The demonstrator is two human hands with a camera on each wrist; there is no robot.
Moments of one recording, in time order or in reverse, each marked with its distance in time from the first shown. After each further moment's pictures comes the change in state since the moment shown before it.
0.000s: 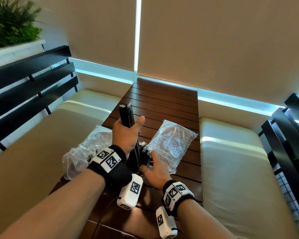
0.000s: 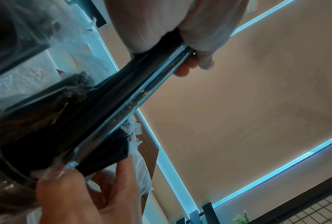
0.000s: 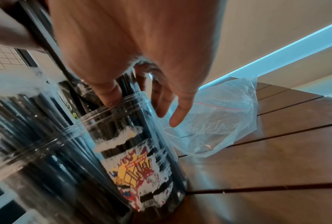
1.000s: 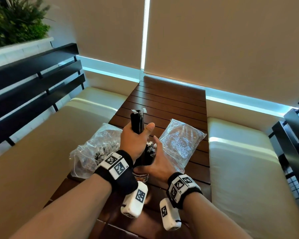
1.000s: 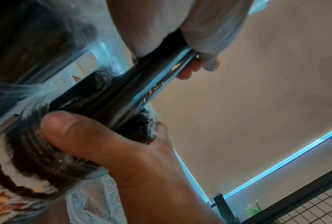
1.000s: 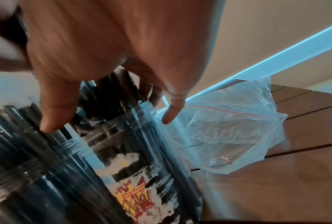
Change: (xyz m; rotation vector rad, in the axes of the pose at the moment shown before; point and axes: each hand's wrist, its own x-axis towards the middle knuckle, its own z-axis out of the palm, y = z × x) left_hand -0.011 -0.015 -0.009 0.059 -0.069 -0.003; right_hand 0.035 0.004 0.015 0.164 -0.115 -0.043
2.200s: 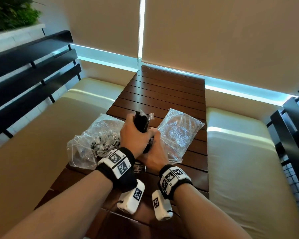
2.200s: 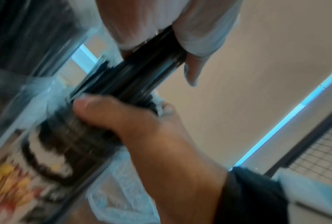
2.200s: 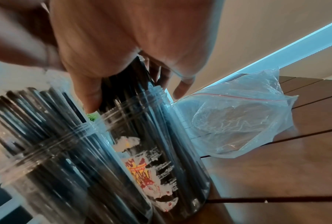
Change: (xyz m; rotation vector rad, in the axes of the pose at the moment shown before) left_hand -0.016 -0.016 0.007 0.335 0.035 0.031; right_hand -0.015 -0.016 0.009 -0.109 0.224 -0.086
